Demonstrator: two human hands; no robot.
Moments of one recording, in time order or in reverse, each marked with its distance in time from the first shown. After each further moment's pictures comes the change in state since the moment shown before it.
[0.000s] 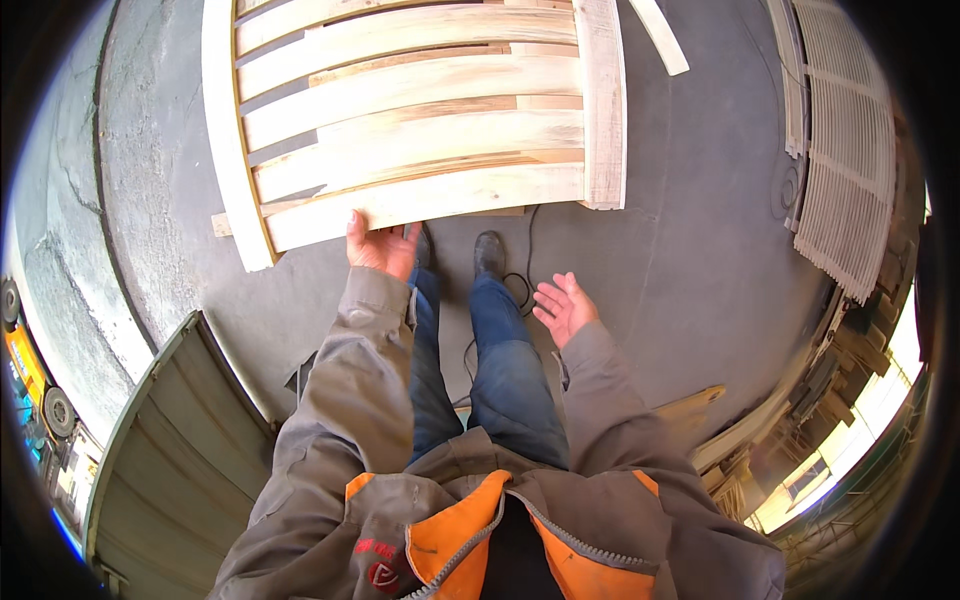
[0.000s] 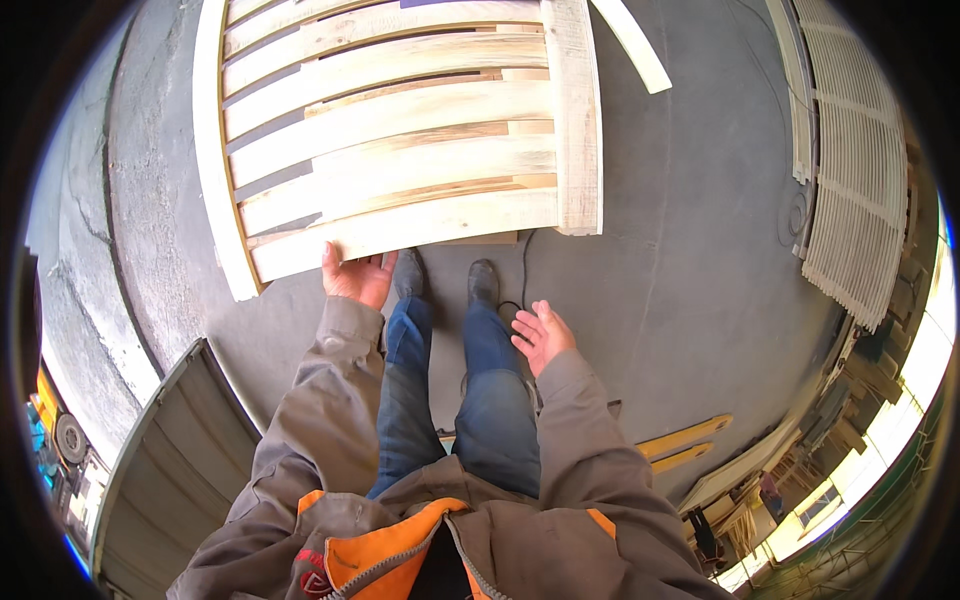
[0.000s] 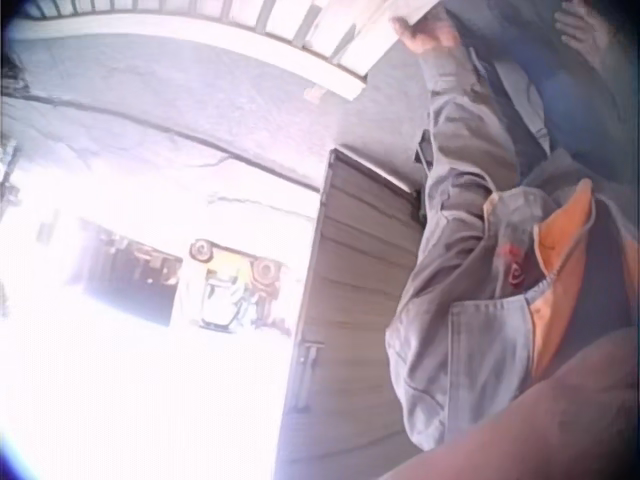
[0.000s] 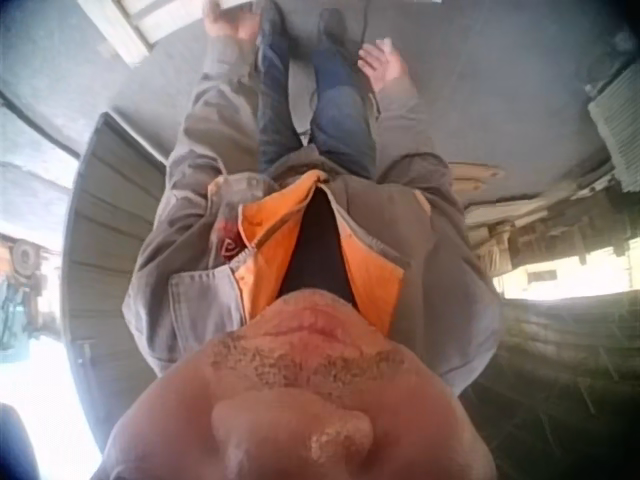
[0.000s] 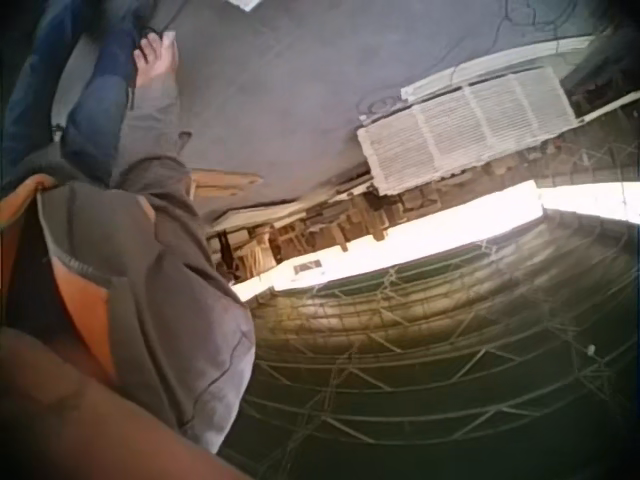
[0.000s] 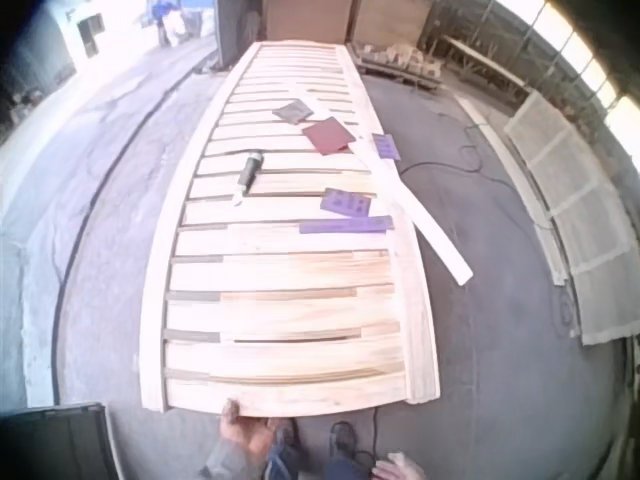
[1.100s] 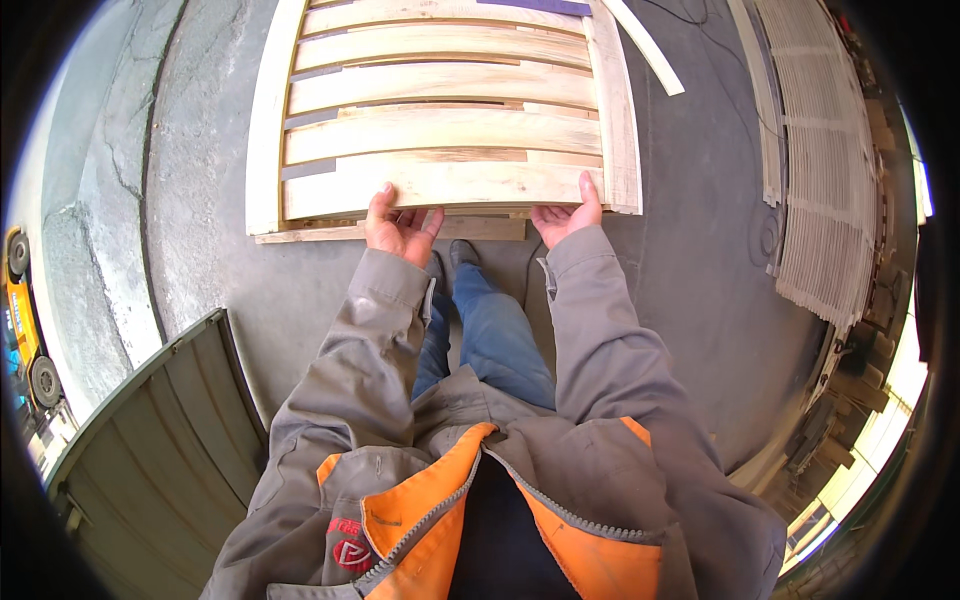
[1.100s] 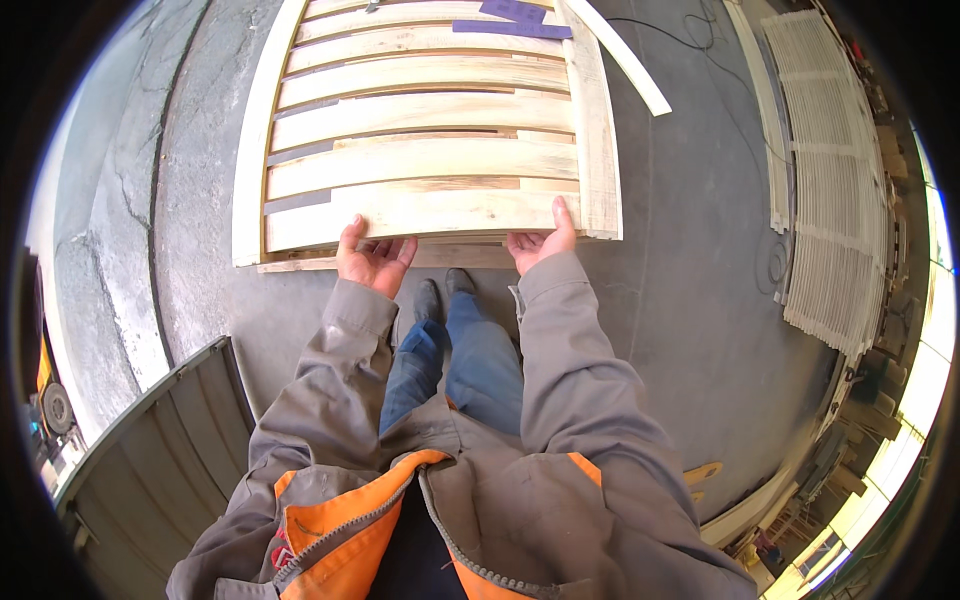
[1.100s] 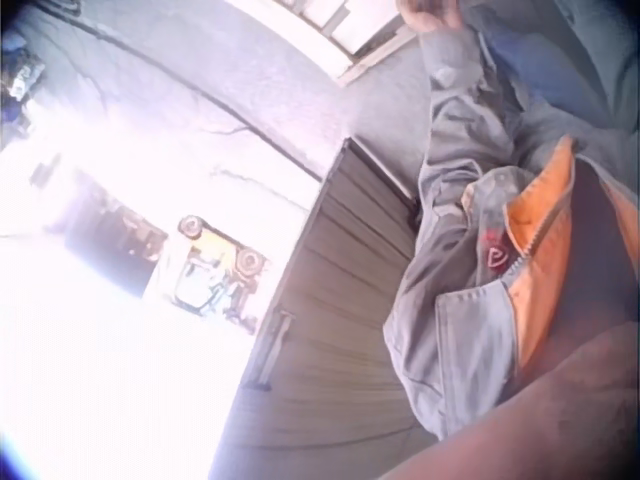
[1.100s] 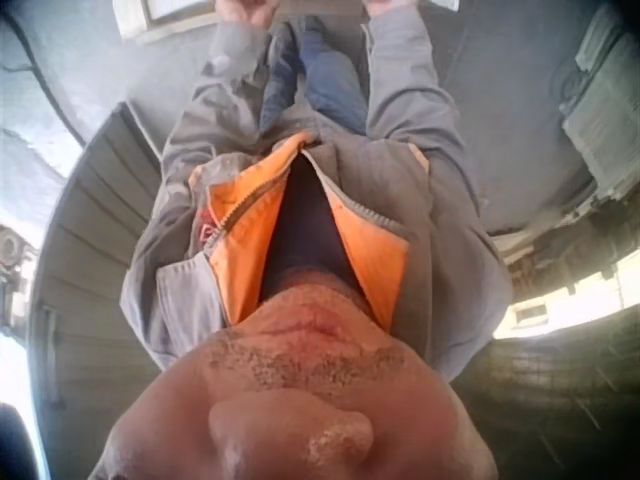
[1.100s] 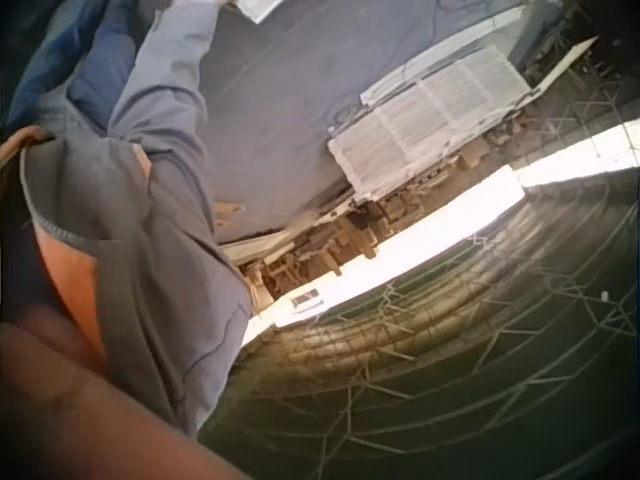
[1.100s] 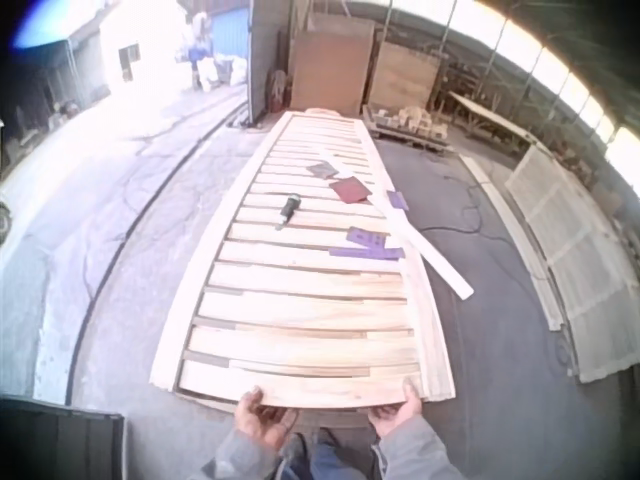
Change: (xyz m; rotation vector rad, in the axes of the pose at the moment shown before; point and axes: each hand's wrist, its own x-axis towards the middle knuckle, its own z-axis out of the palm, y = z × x) left_hand -0.040 0.032 0.045 -0.066 0.138 -0.044; right_hand 0.036 -0.093 0.149 0.480 -0.031 -0.152
